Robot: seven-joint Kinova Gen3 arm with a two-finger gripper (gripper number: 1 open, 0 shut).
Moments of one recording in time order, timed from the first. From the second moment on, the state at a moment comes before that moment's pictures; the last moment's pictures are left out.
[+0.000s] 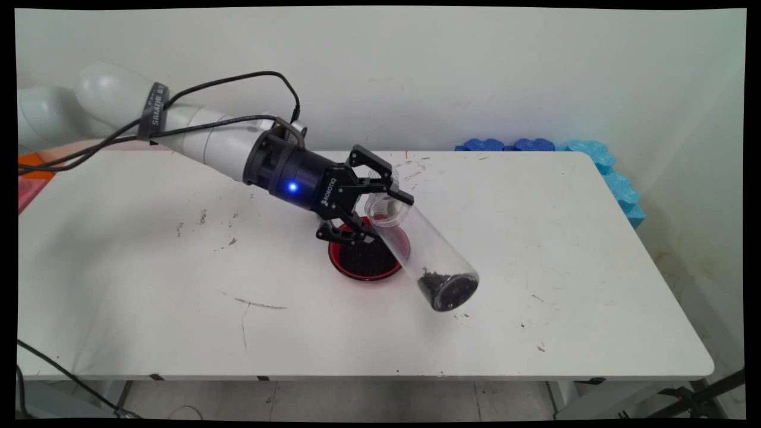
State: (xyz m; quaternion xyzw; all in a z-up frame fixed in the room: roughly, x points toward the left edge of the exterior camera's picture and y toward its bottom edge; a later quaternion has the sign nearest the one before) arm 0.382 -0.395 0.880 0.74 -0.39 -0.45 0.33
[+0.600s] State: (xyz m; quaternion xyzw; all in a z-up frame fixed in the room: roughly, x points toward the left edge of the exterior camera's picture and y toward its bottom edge) arm 0.392 -0.405 0.872 0.75 -0.35 -0.46 0.32
